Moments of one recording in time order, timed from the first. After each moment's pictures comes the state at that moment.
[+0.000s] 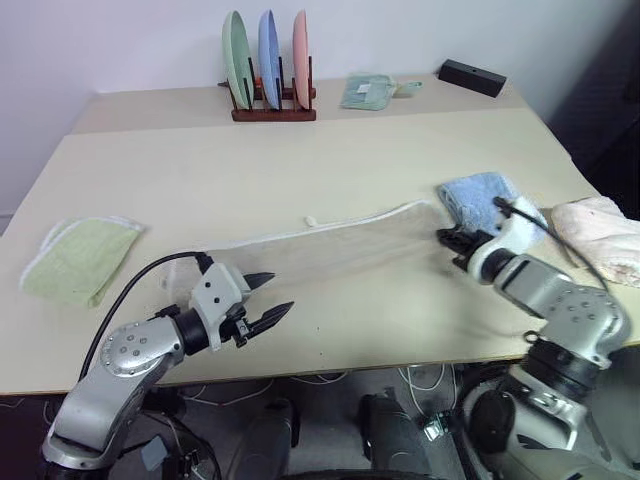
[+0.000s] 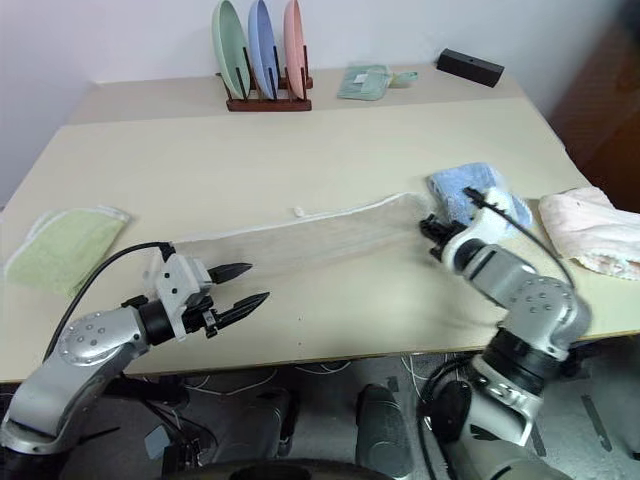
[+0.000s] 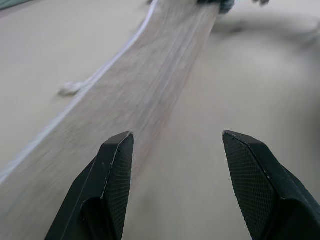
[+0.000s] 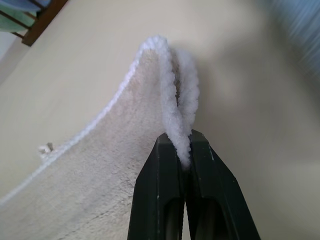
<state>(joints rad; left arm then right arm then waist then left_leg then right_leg) 0.07 0.64 -0.01 -0.61 -0.37 0.44 -0.68 -0.50 -0.26 -0.69 -0.26 0.75 1.38 -0.04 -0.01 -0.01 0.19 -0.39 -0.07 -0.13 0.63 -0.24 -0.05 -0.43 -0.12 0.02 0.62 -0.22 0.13</state>
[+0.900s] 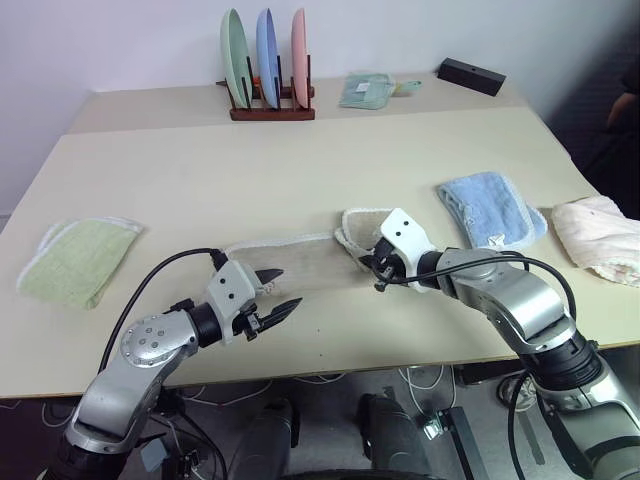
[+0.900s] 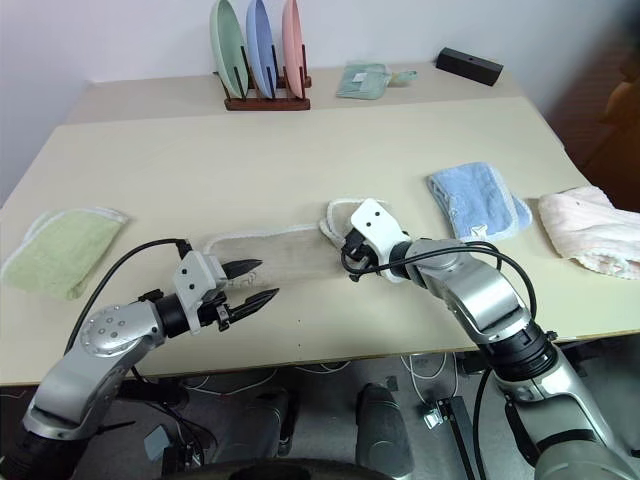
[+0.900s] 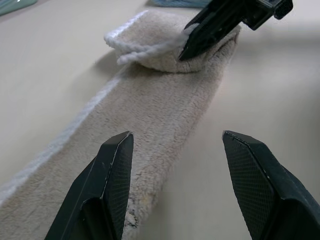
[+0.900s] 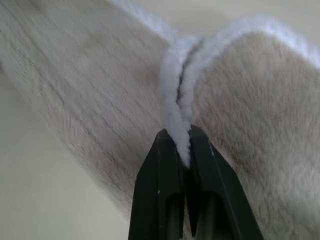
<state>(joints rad) 0.03 0.60 -0.07 -0.56 -0.30 0.41 -0.68 -0.50 -0.65 0.31 -0.32 0.39 0.91 0.52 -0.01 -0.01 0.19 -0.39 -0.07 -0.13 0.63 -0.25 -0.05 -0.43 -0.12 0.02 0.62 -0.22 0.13</state>
